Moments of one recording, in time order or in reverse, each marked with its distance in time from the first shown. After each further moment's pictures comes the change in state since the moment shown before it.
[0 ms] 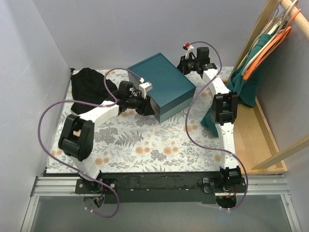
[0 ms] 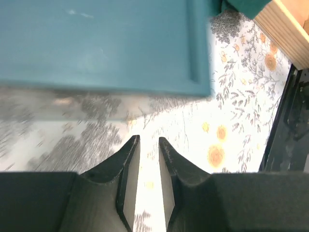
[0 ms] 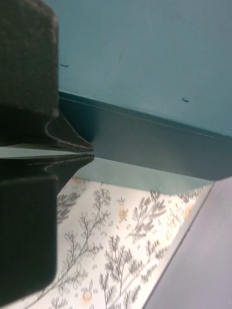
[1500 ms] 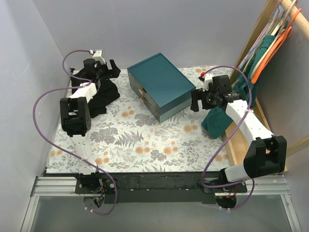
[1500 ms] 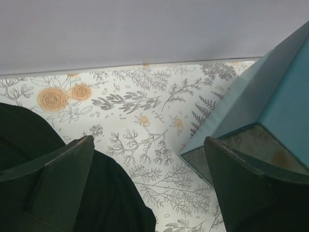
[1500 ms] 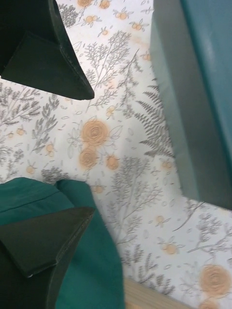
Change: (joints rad) left arm 0.458 0.352 0.452 0.332 -0.364 -0.167; right arm 0.045 -1.138 -1.213 -0.225 0.521 -0.071
